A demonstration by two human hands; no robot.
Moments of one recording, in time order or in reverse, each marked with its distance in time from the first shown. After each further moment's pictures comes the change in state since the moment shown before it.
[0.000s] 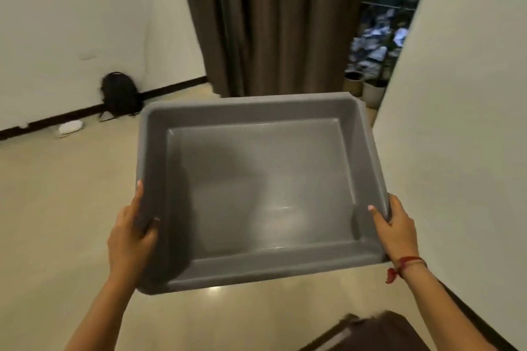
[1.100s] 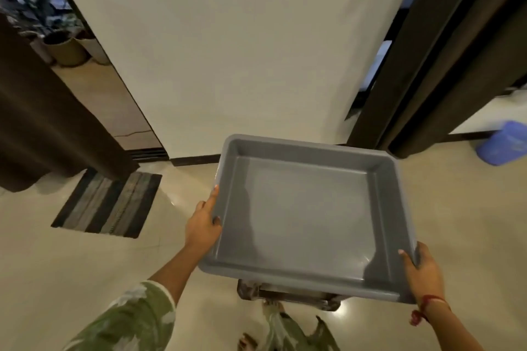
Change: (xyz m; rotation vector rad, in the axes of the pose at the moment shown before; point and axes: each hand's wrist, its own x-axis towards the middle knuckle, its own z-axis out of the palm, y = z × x) left_hand -0.120 0.158 0.309 -0.081 -1.224 0.805; right_hand -0.399 0.146 -0.068 -0.281 0.802 1.173
